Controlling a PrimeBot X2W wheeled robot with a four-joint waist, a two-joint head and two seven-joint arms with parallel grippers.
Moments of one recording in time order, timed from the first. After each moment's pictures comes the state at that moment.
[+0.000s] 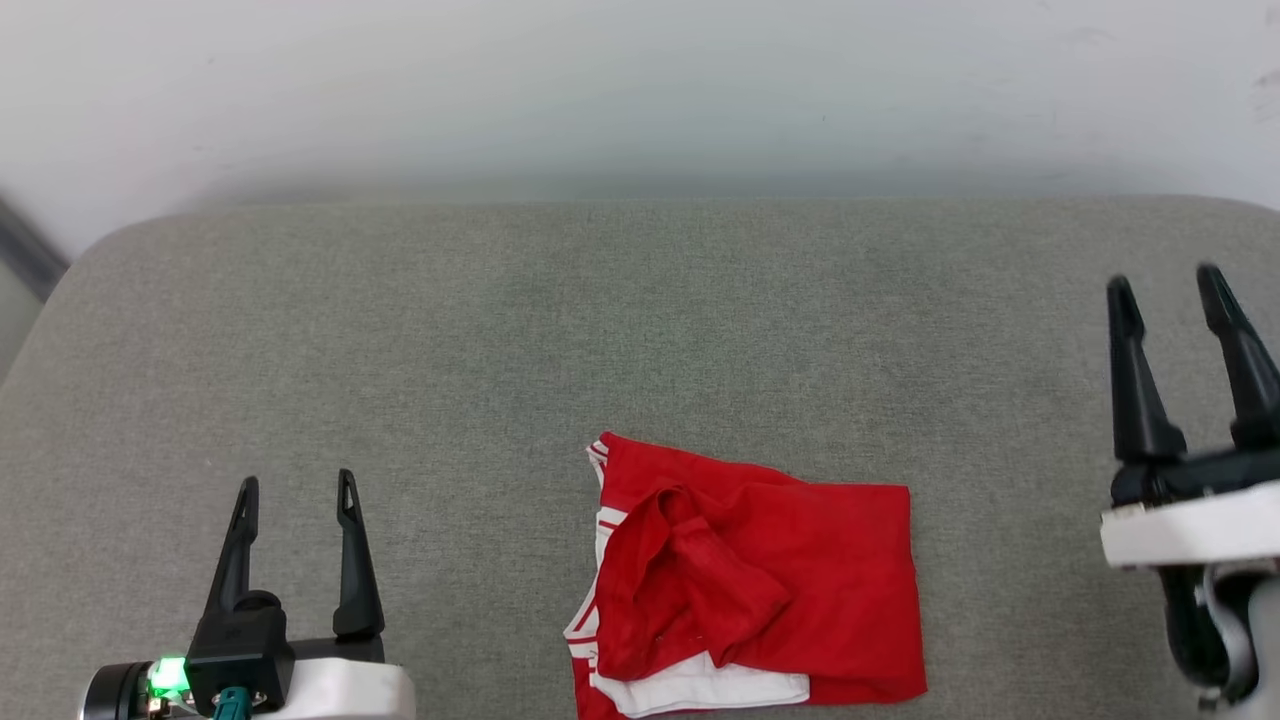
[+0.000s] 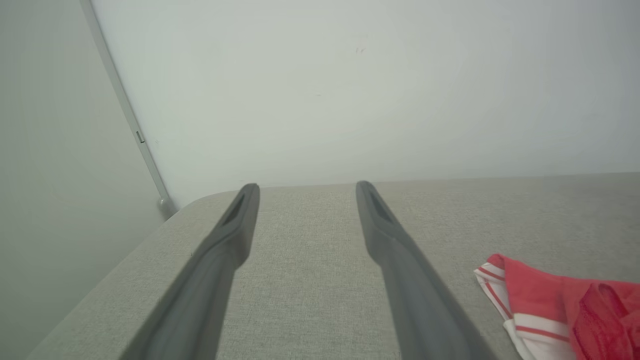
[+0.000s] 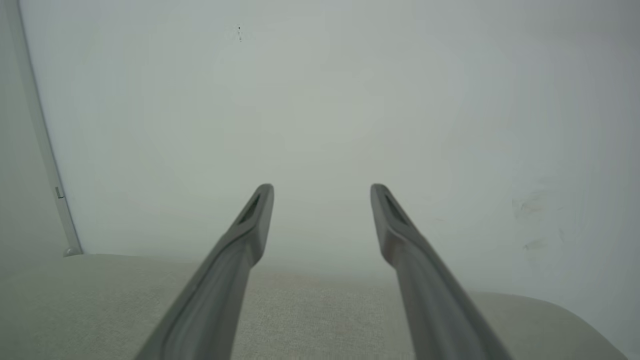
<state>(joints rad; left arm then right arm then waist) 0.09 0.08 0.00 -0.09 -0.01 0.13 -0.26 -0.24 -0.27 0.03 0.07 0.32 0.13 -0.26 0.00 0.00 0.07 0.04</state>
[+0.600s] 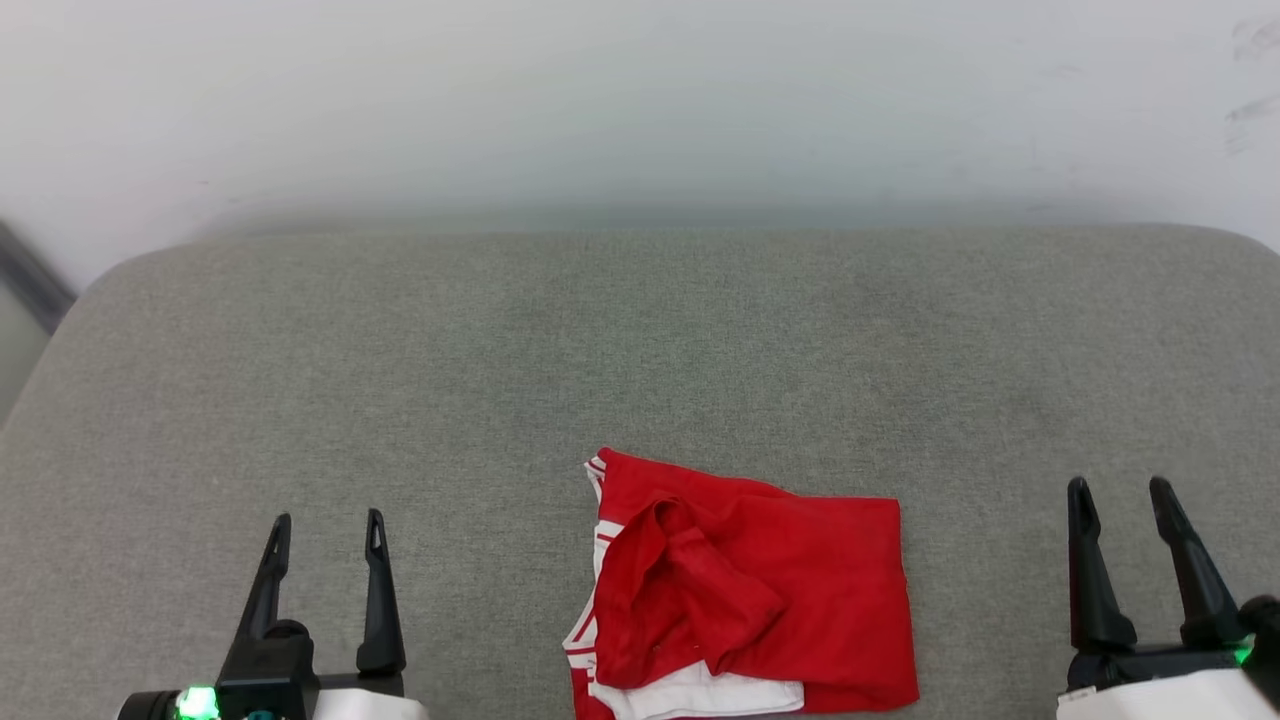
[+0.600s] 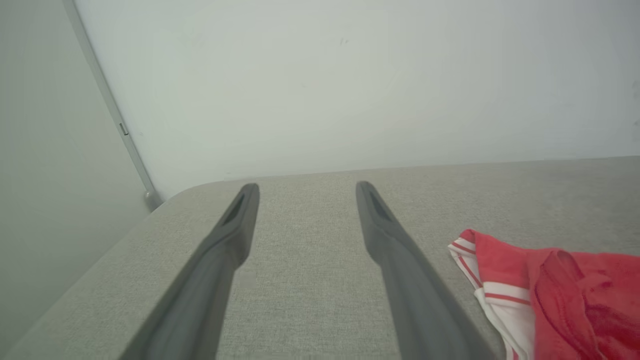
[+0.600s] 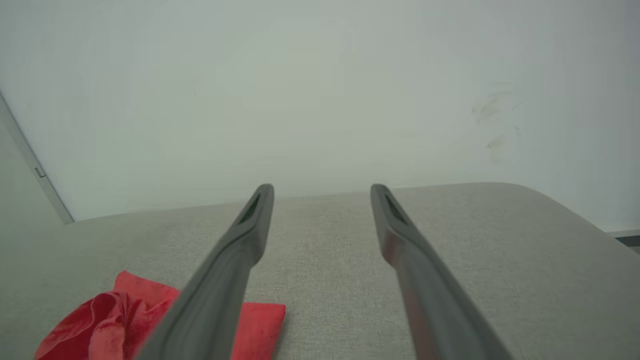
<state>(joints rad) 0.13 0.08 -0.02 -0.06 -0.01 0.10 -0.26 0.10 -0.09 -0.06 -0.04 0.23 0.13 -0.26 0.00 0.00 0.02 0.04</state>
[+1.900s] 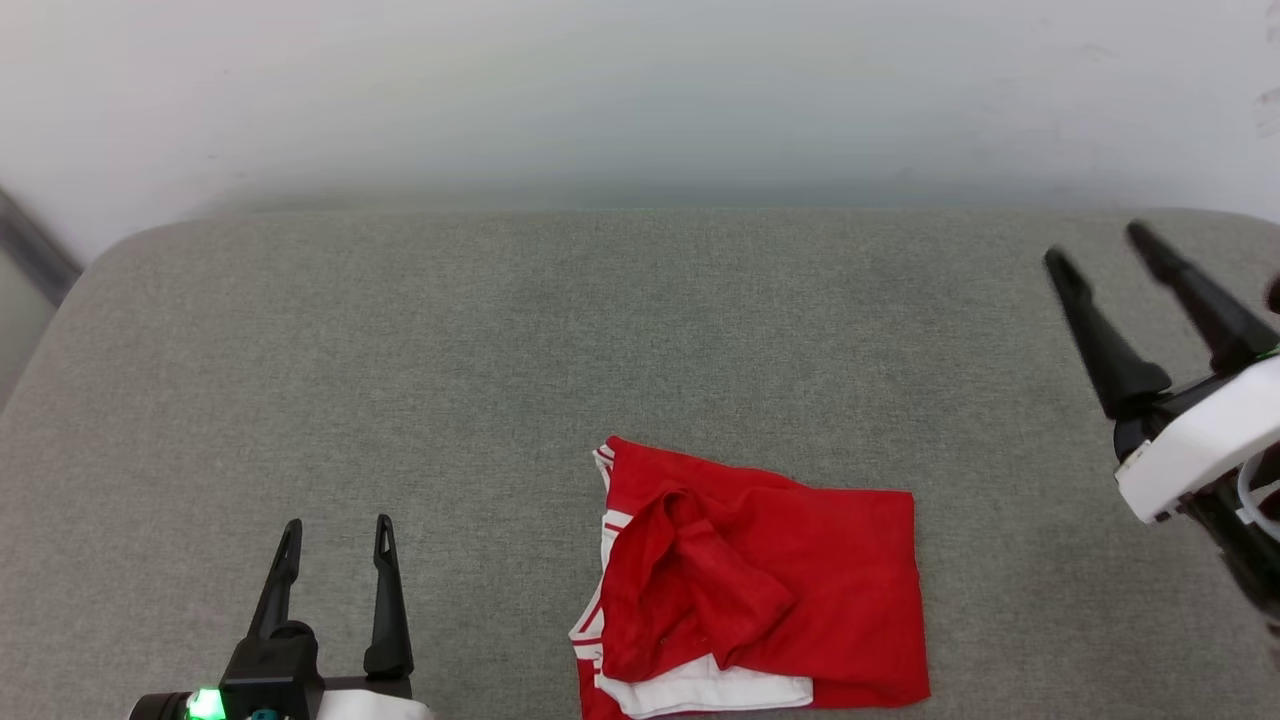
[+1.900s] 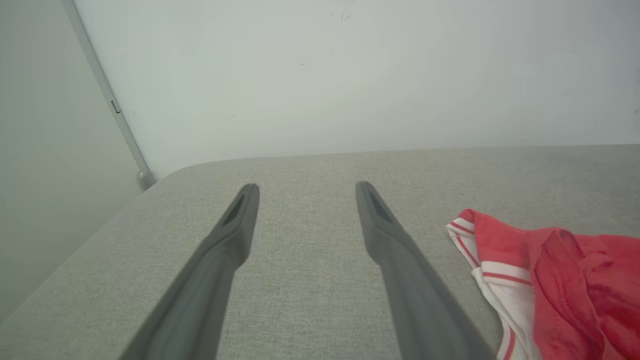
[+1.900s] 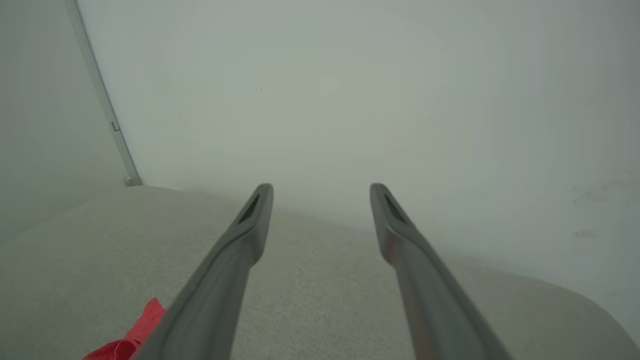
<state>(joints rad) 0.13 0.06 -0.02 -0.04 -0.02 0.08 -0.26 -0.32 -0.42 0.13 -0.08 0.48 0.13 0.13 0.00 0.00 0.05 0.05</state>
